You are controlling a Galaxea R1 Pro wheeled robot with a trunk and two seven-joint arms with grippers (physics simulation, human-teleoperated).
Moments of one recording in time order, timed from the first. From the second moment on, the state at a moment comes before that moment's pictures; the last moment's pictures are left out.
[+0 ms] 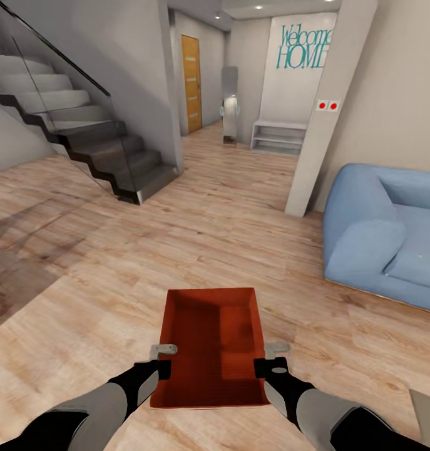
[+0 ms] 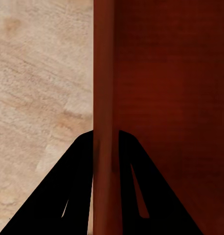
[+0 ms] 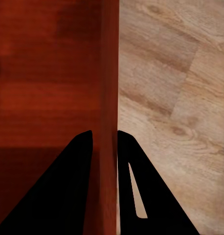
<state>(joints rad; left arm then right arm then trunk) -0.79 -0.10 0.01 -0.05 0.03 0.12 0.14 -0.78 0.13 0.51 -0.02 -0.43 -0.06 -0.23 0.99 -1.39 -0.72</state>
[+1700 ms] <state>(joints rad) -0.79 -0.10 0.01 -0.05 0.03 0.12 0.14 -0.78 0.13 0.51 -0.02 -0.43 -0.06 -0.23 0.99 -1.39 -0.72</state>
